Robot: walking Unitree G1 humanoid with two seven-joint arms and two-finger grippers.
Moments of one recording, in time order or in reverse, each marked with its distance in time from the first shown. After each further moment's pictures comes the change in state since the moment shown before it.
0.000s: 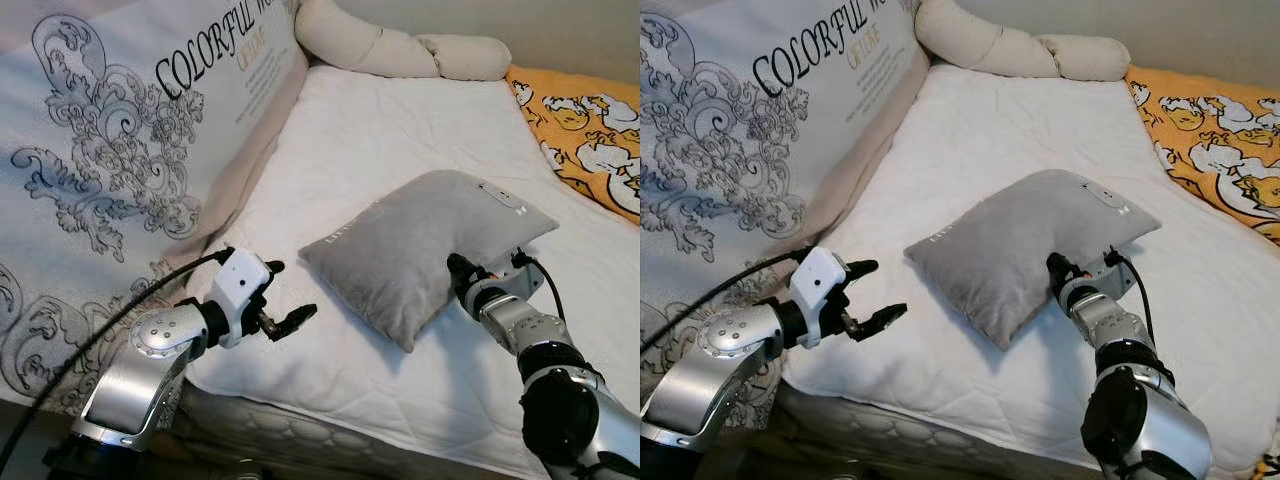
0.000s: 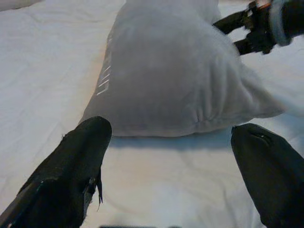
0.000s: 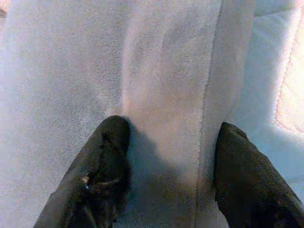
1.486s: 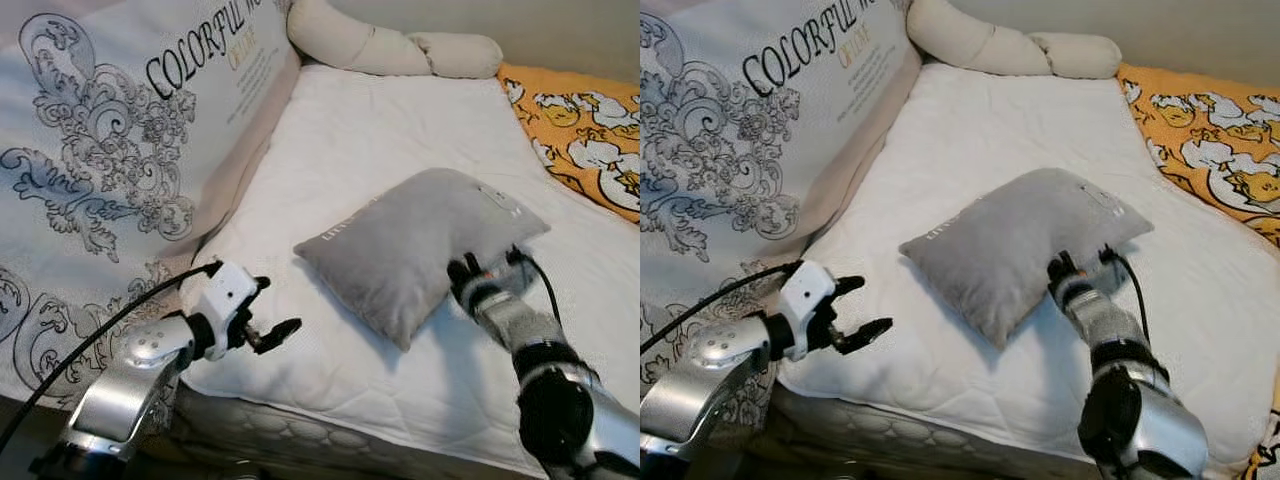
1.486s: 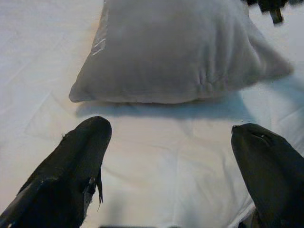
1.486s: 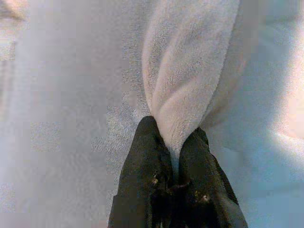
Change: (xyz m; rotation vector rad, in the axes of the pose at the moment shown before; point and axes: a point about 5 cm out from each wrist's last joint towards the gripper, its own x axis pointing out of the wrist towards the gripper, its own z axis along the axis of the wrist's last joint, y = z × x) left arm -0.013 0.006 -0.026 -0.035 0.096 0.030; right arm 0.004 0.018 -0.001 -0.054 -0.009 0.059
